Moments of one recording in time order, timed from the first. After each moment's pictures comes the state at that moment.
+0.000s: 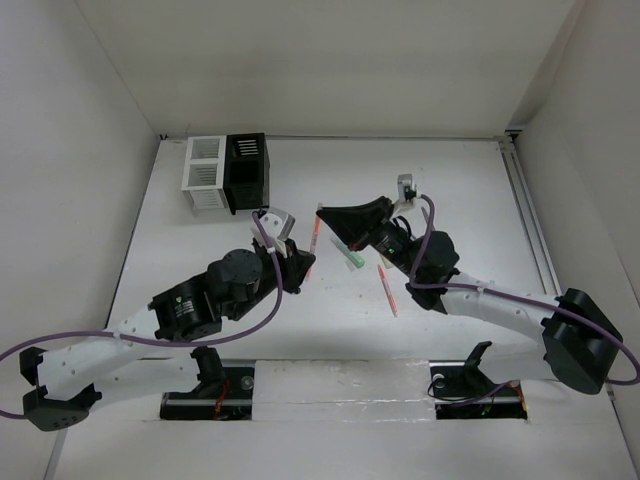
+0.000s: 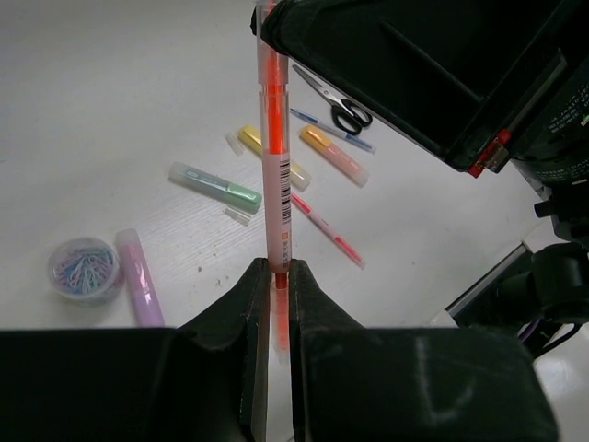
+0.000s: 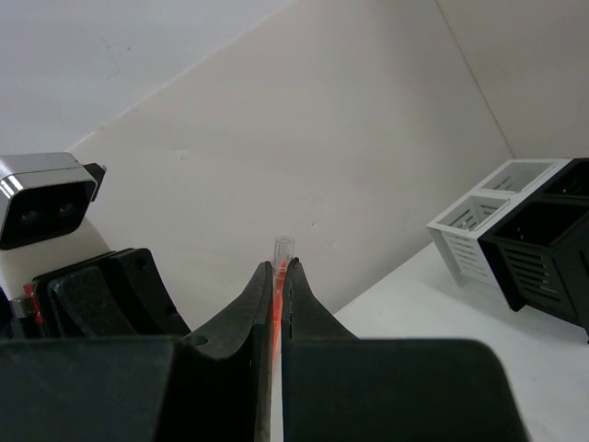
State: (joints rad) left arm -1.14 0.78 0.93 -0.41 -0.44 -0.42; right arm 0.86 1.28 0.69 1.07 -0.14 0.67
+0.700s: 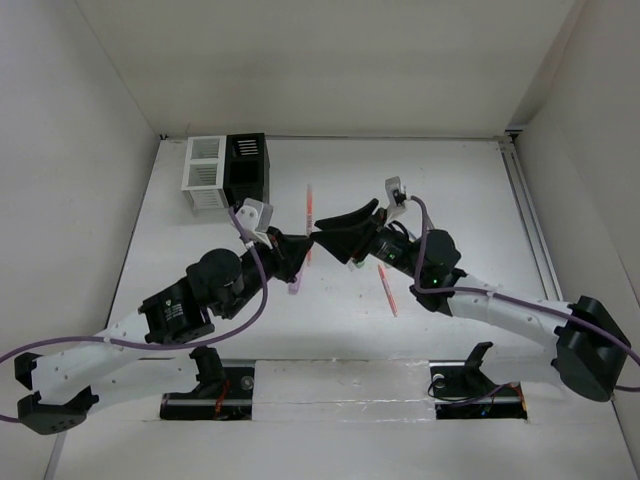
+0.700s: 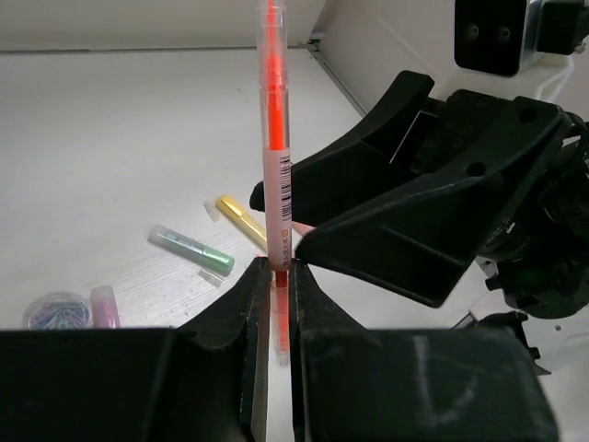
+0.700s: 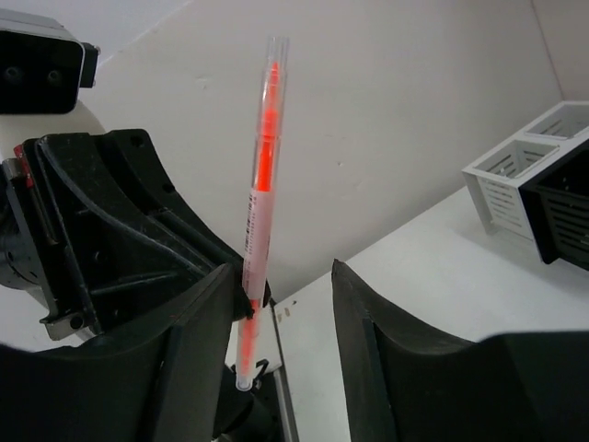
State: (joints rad) left arm -1.14 0.73 0.93 -0.28 -0.47 -0.44; right arm 0.88 1.23 0.70 0.93 -0.27 0.66
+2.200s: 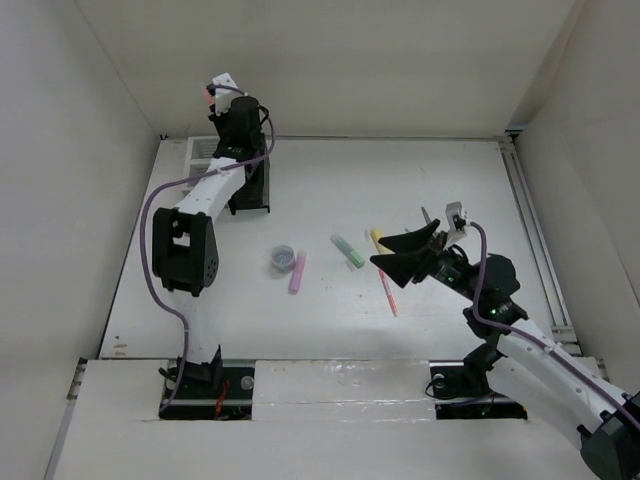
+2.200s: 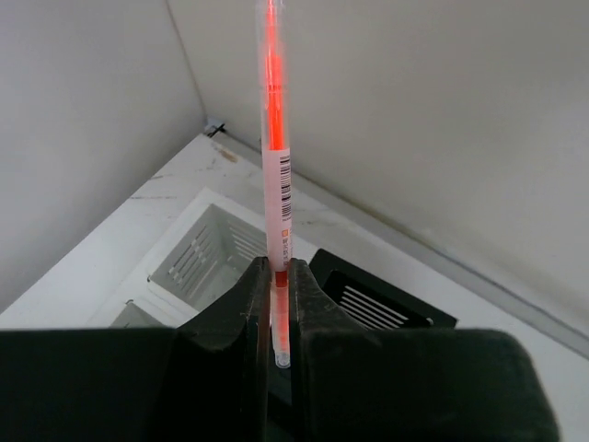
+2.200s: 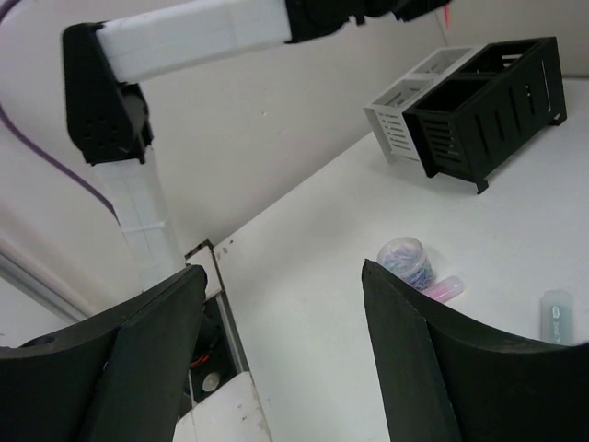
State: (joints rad) left arm -0.24 1.95 1.69 0.05 -0.79 -0.23; right arm 0.56 0.71 0.41 0.59 -0.46 0.64
